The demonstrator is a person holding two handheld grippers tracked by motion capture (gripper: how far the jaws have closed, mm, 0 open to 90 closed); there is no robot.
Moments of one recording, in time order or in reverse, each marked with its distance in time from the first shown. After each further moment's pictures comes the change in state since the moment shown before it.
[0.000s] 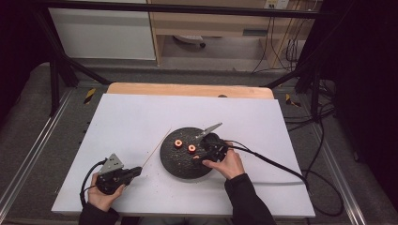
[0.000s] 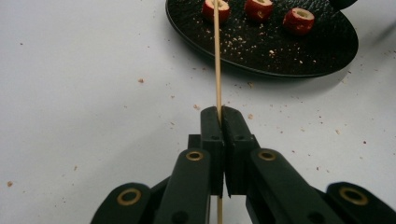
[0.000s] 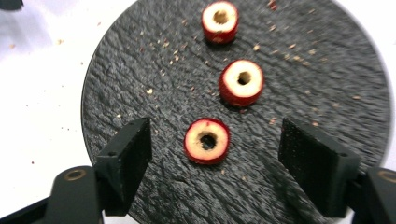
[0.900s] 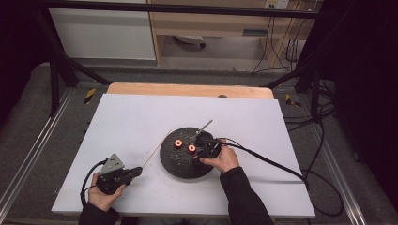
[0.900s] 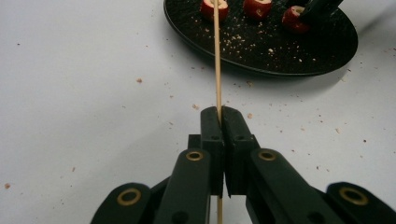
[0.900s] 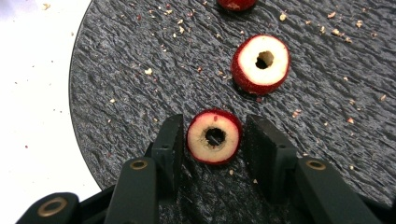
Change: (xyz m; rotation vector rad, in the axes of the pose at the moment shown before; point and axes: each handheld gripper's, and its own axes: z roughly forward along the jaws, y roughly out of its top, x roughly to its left) left arm 0.000 0.000 0.001 0.006 -0.003 0.006; right arm -0.006 0.011 0.021 0.160 0.063 -0.008
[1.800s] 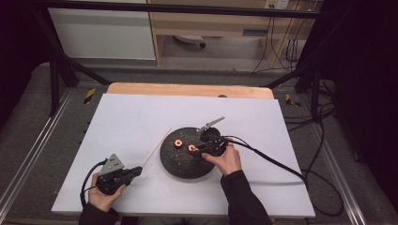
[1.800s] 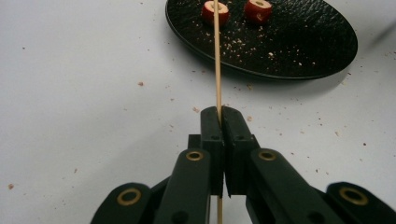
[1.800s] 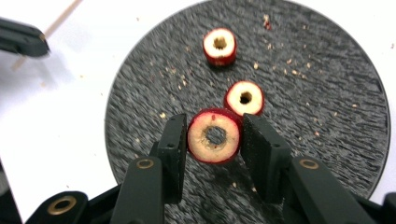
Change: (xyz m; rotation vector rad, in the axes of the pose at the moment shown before) left arm -0.002 0.000 -0.001 -0.015 0.011 0.000; right arm 0.006 -0.004 -0.032 -0.202 -0.016 0.120
